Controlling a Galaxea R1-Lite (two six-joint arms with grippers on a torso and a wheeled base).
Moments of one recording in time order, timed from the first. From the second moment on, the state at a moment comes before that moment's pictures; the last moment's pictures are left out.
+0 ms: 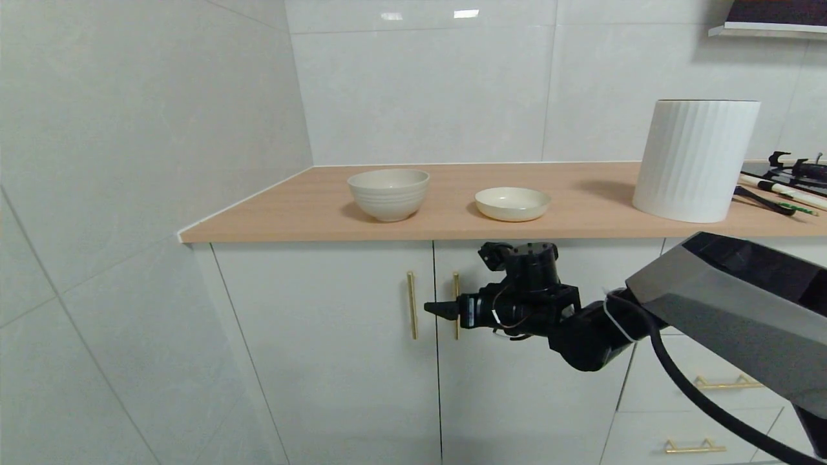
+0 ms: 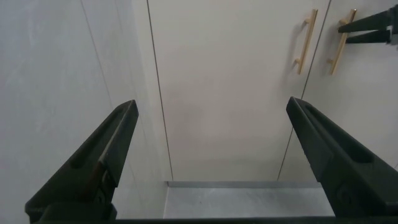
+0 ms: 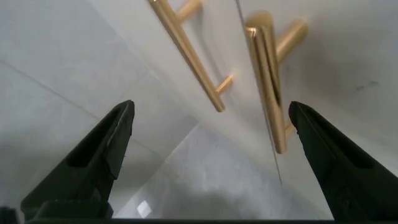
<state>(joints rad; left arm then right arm) 0.00 0.00 0.00 0.00 -0.01 0.00 0.57 2.34 -1.28 -0.72 0.31 0.36</state>
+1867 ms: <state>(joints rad) 0.00 0.00 -0.10 0.01 -0.08 -0.07 0.61 2.26 -1.02 -0.99 0.54 0.53</state>
